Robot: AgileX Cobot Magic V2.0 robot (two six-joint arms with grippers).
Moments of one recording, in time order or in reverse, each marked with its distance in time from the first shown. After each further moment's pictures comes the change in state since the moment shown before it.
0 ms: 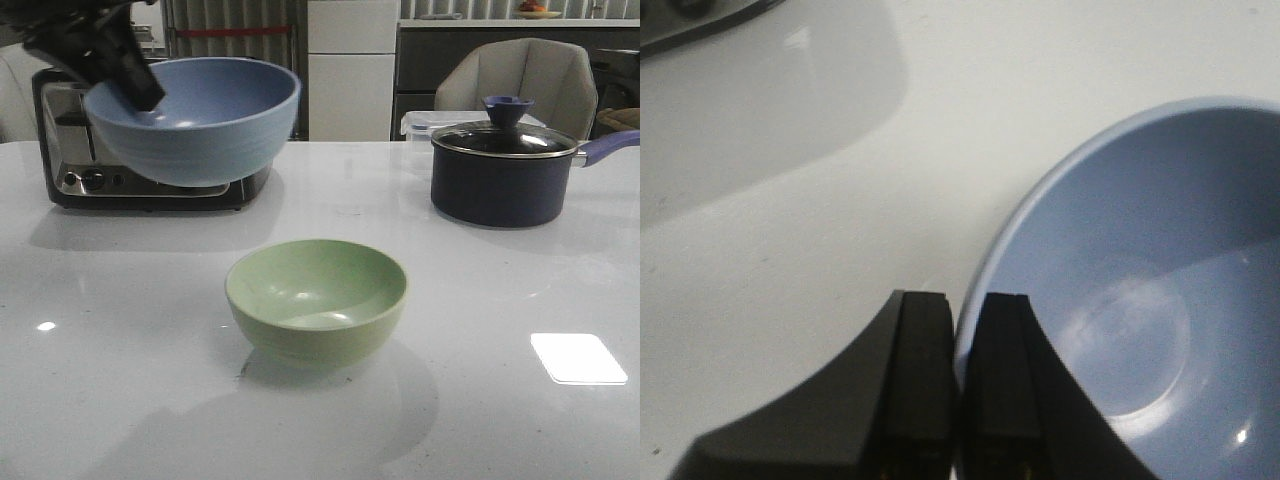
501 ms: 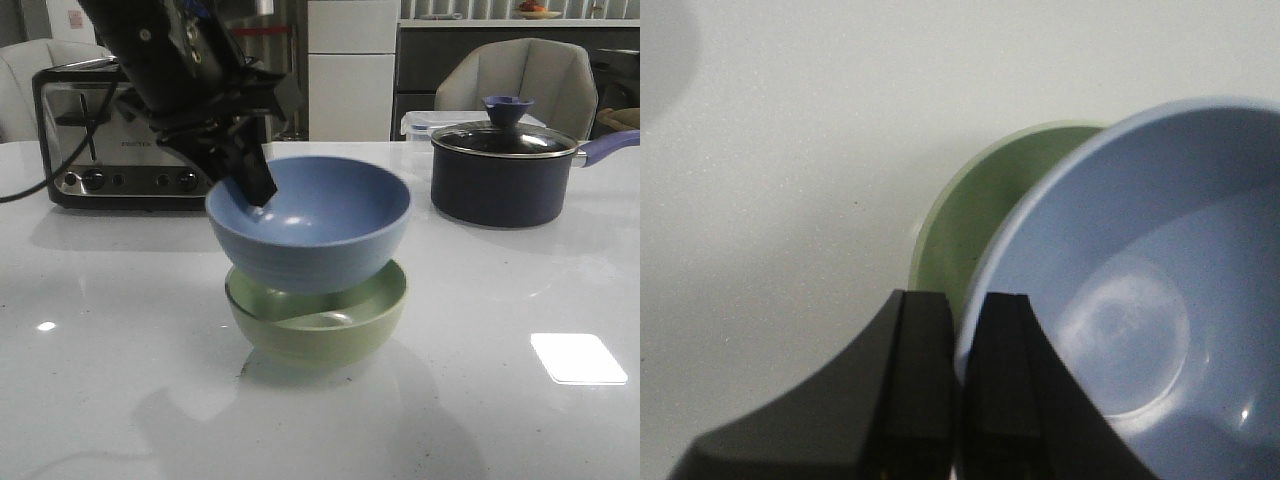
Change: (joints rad) left arm -0.158 0.203 -0.016 -0.014 -0.076 0.000; right arm 0.000 0.000 0.000 0.000 0.001 0.000
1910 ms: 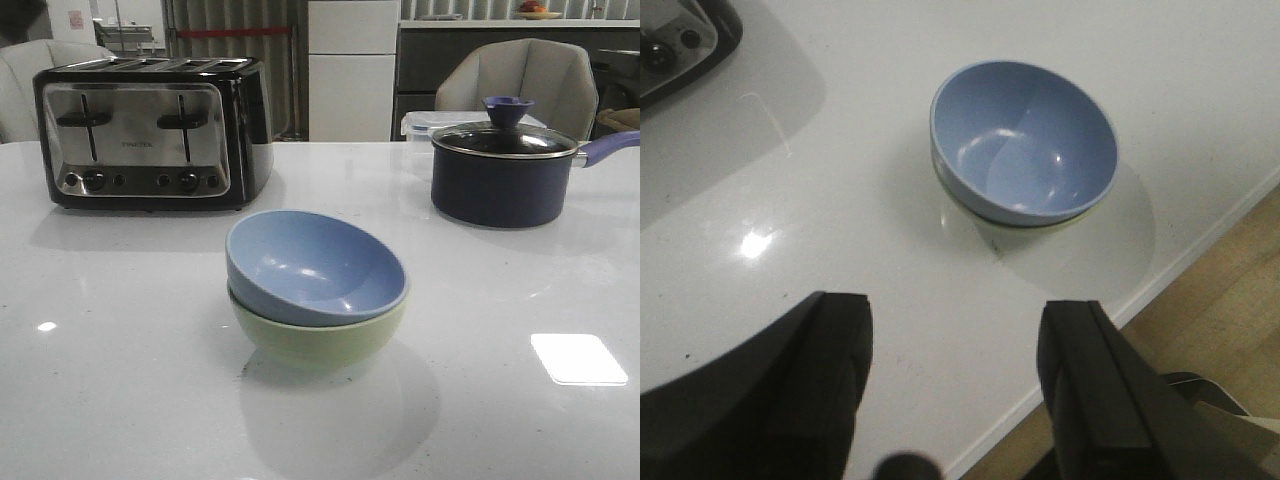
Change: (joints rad) left arm 0.000 -0.862 0.469 0.132 0.034 0.026; right arm -0.010 0.000 0.000 -0.017 0.004 0.004
